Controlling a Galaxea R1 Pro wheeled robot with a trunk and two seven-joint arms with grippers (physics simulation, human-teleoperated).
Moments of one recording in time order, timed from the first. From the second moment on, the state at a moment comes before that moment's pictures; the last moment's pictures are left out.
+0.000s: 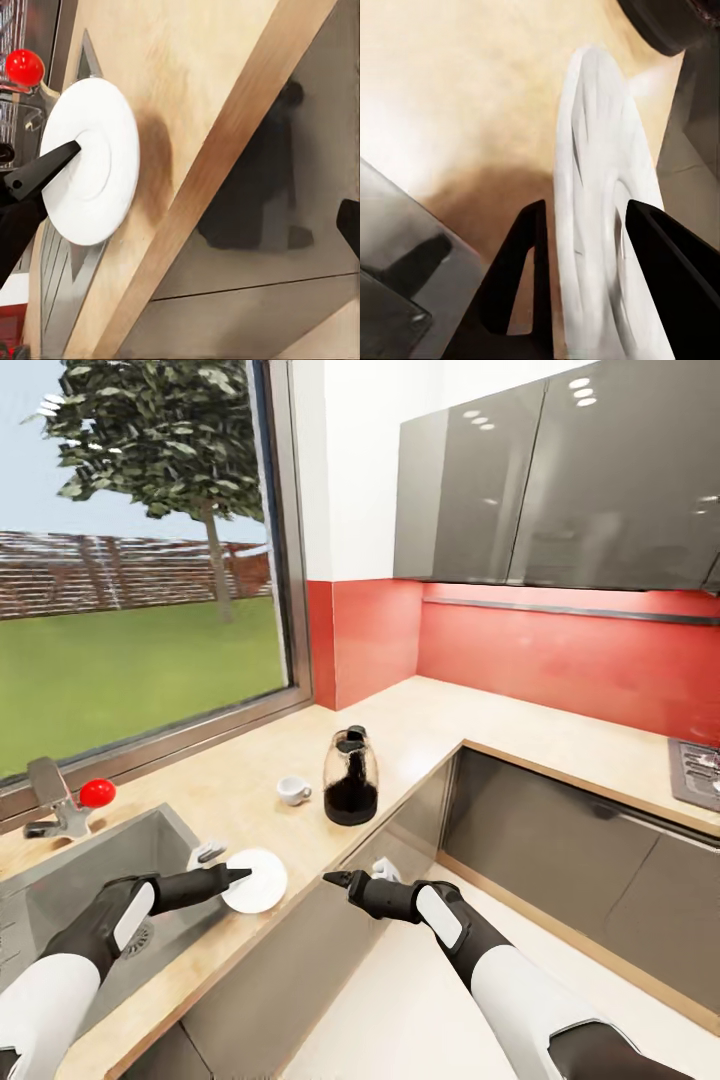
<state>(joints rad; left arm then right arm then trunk) -0.74 0.25 0.07 -0.56 0.31 0.60 -0.69 -0.78 0.17 0.17 -0.42 -0.71 0.59 0.45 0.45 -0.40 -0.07</state>
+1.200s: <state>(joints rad) -0.69 0.24 0.08 -0.60 0.34 0.64 -1.04 -0.77 0.16 0.16 -0.03 -0.39 0.20 0.23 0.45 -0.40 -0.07</state>
